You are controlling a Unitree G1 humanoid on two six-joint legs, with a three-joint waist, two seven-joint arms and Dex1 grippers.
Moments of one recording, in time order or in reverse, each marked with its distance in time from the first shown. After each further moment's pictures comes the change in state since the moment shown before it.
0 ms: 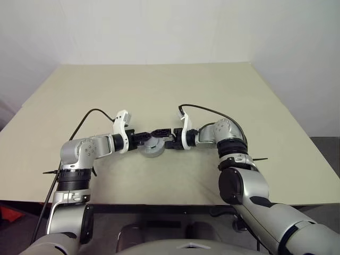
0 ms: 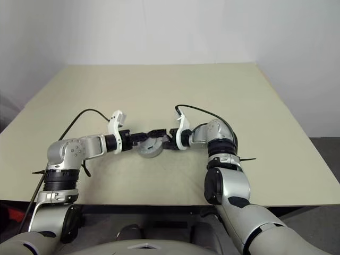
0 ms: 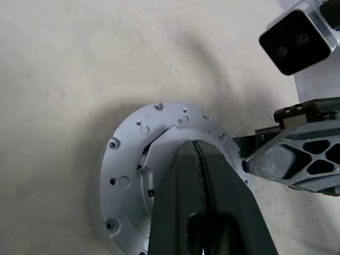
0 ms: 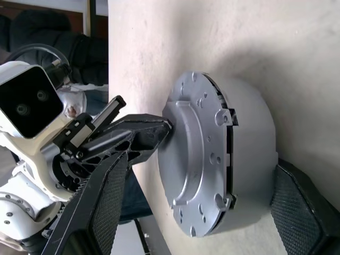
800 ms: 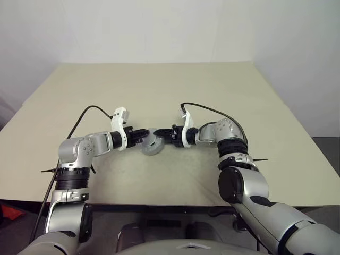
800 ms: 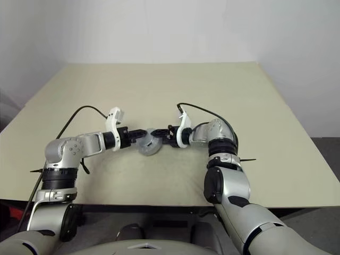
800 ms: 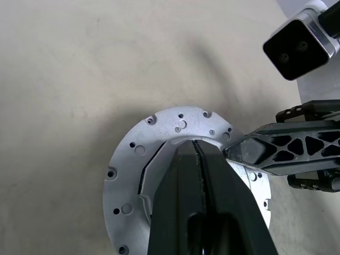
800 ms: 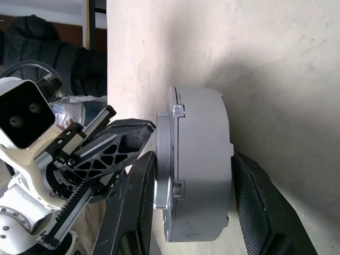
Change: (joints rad) left arm -0.007 0.011 0.002 -0.002 0.012 -0.042 0.002; right arm -0.013 0.001 -0.039 0.021 0.008 -0.056 -0.036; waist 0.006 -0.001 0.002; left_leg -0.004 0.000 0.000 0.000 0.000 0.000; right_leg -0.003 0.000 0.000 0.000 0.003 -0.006
